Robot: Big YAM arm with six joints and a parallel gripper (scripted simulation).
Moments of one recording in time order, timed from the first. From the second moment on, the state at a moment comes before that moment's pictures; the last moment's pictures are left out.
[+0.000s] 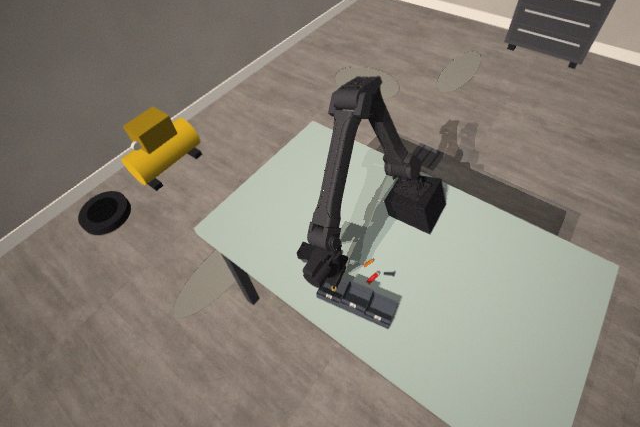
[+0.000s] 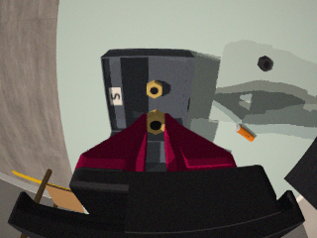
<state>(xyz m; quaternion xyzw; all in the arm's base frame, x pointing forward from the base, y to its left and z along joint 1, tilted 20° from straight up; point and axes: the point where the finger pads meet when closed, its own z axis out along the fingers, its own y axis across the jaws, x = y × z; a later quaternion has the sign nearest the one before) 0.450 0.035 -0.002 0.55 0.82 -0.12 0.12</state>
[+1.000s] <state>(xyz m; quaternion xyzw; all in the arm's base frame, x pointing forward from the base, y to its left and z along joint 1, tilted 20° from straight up) 0.452 0.023 -0.032 0.56 0.81 -0.11 0.13</state>
